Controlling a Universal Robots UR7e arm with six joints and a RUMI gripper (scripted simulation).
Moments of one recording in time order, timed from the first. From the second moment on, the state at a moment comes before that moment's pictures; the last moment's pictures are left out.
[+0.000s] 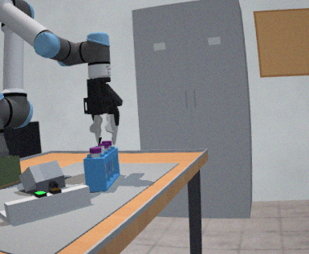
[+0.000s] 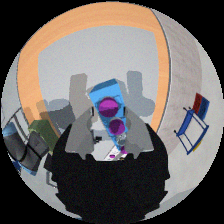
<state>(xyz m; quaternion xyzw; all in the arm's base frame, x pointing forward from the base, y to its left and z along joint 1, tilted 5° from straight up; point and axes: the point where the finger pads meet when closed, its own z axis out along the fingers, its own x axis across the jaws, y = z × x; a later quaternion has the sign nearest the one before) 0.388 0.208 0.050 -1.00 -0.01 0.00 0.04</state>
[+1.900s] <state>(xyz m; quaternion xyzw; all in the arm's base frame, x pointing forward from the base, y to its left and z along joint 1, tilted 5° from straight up) 0.388 0.208 0.049 -1.00 -0.08 0.00 0.05</state>
